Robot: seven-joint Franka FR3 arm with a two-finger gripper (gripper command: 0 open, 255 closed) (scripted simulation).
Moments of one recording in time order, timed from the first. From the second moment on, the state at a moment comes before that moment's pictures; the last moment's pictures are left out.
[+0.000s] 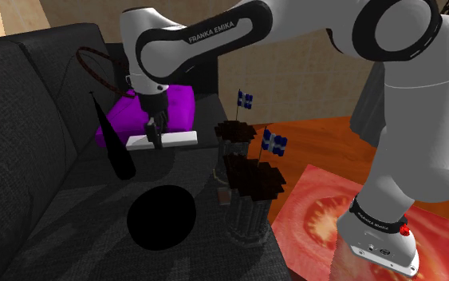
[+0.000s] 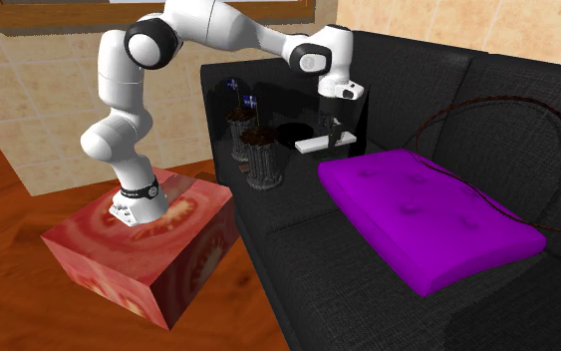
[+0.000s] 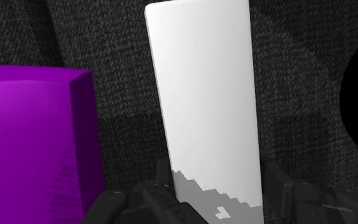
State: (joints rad) arm 0.23 0.37 0.24 -1.55 -0.08 1.92 -0.15
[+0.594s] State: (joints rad) arm 0.24 0.36 0.25 -1.47 -0.07 1.82 -0.15
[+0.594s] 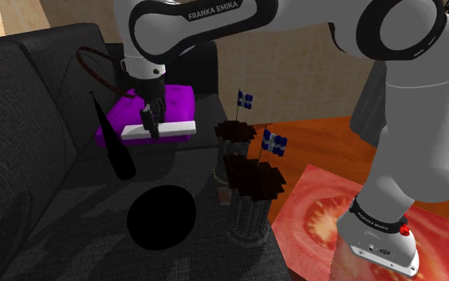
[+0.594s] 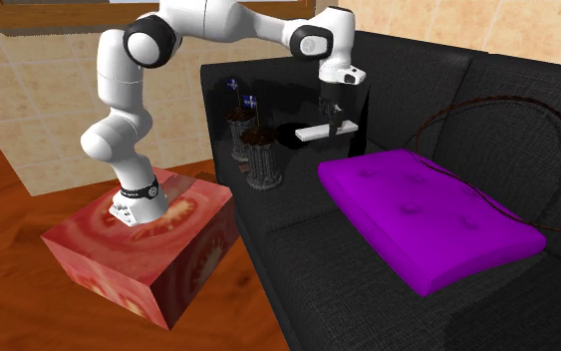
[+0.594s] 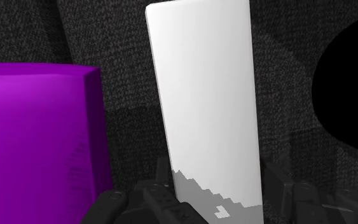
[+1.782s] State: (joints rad) arm 0.43 0.18 0.38 -1.73 -0.06 1.91 0.18
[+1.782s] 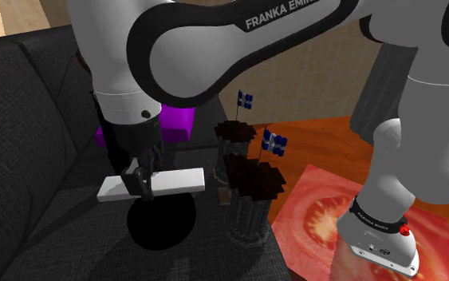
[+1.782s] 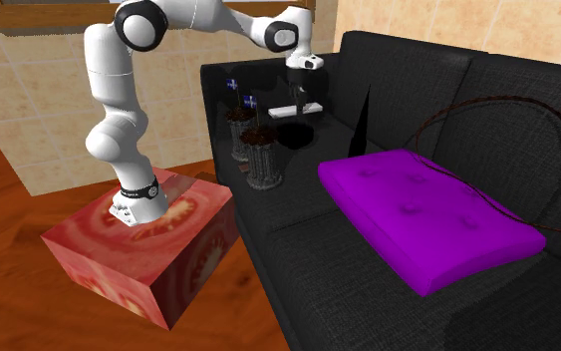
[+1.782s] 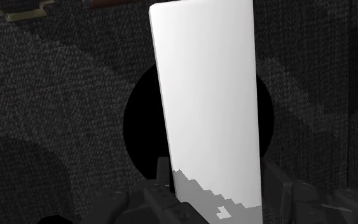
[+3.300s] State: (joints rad) arm 0.43 0.23 0.37 -1.84 -0.08 2.06 0.19
